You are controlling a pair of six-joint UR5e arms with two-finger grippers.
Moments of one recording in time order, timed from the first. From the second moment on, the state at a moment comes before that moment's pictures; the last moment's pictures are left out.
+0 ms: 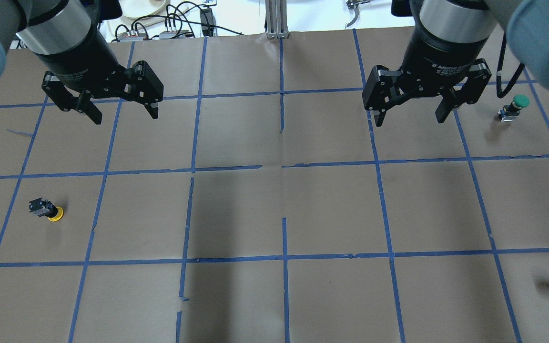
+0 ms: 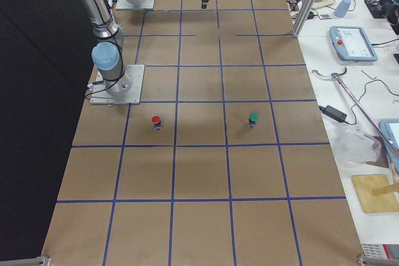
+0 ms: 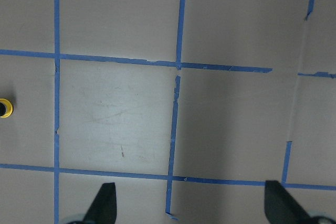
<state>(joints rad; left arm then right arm) -1.58 -1.55 -1.53 -1.64 1.57 -0.07 1.66 -1.61 1.51 -1.42 -1.57 0.08</state>
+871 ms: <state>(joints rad) -1.33 -1.55 -1.66 -1.60 1.57 0.03 1.66 -1.61 1.51 -1.42 -1.57 0.09</state>
